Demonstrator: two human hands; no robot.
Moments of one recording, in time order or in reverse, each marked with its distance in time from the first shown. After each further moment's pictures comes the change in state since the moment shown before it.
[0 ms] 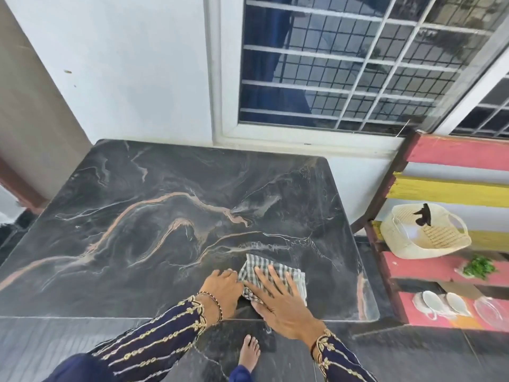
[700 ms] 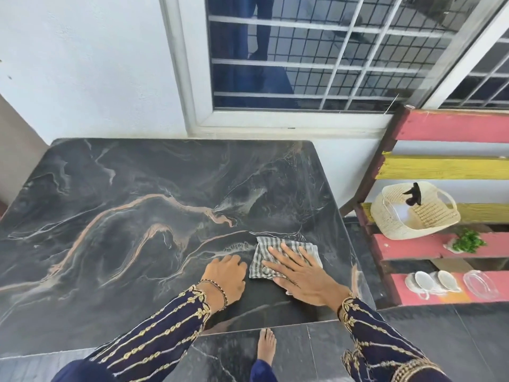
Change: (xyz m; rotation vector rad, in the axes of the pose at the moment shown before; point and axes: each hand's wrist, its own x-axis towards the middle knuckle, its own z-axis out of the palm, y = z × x) left_hand 0.059 -0.001 -0.028 -0.107 0.035 0.028; right_hand 0.015 0.096 -0.036 -0.010 -0.086 0.013
